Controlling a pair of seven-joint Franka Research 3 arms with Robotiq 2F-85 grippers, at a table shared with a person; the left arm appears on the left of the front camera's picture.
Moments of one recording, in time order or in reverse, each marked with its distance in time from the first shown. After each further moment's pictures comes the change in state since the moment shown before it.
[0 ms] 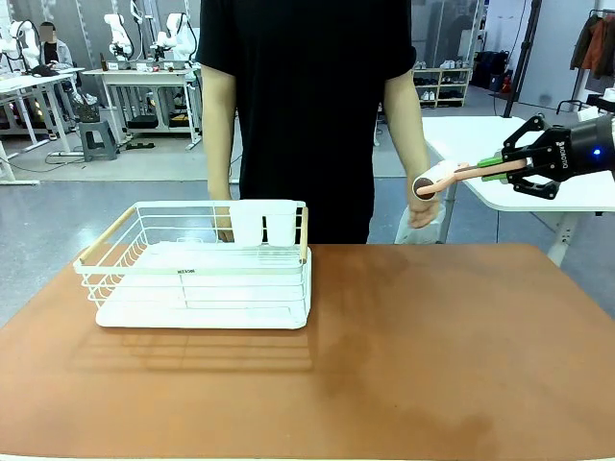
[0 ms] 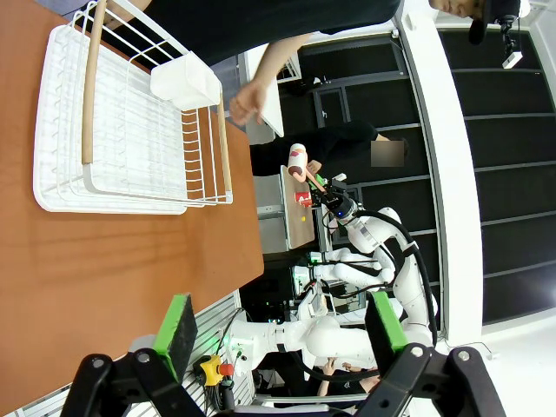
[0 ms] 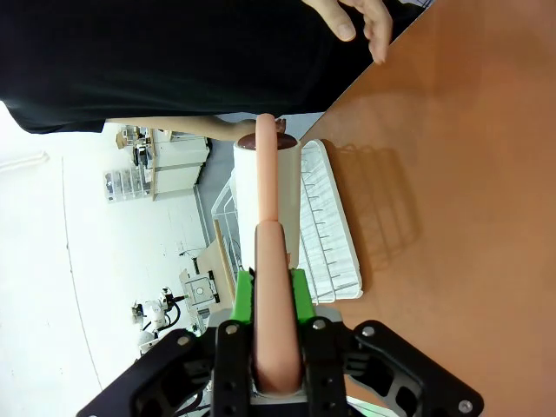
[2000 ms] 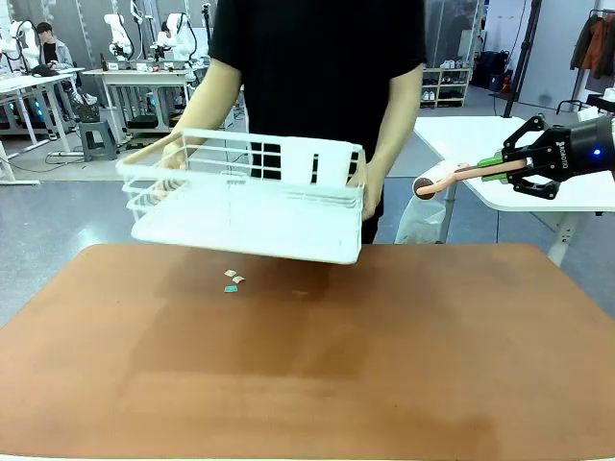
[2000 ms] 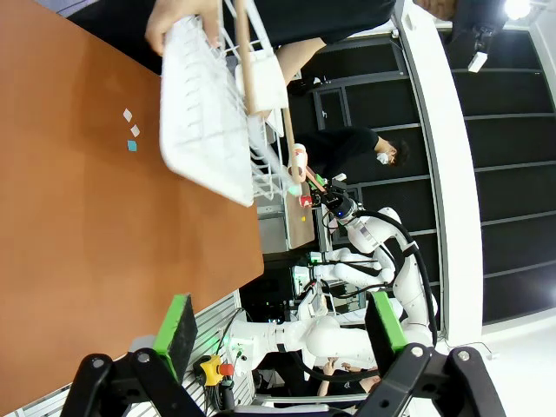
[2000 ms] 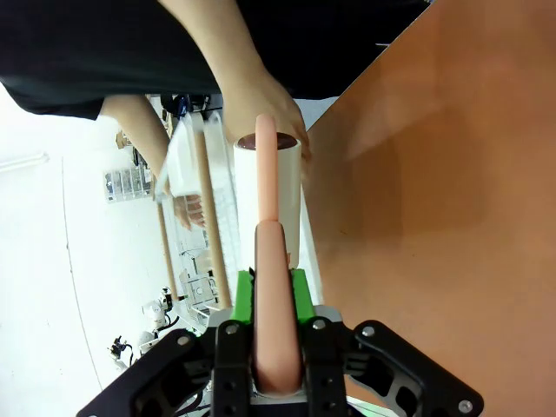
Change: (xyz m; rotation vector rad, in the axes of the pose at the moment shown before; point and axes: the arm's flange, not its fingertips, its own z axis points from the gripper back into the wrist) left arm 0.000 0.000 0.000 0.000 0.000 0.000; right arm 0.000 0.000 0.000 0.000 0.000 0.000
